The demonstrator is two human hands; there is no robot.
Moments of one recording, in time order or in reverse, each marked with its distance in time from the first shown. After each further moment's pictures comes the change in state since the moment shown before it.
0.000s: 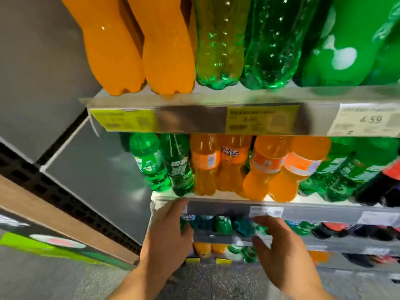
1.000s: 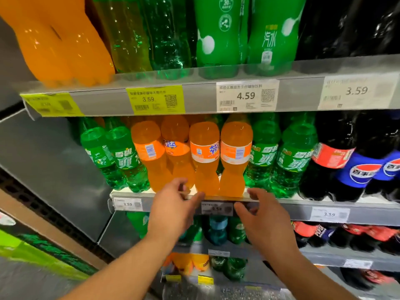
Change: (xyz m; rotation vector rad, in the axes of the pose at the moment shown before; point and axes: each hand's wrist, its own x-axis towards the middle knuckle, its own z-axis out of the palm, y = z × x) left_hand 0.005 0.126 0.067 -0.258 0.157 -0.093; right_hand 0.044 0.081 -0.059 0.161 0.201 -0.144
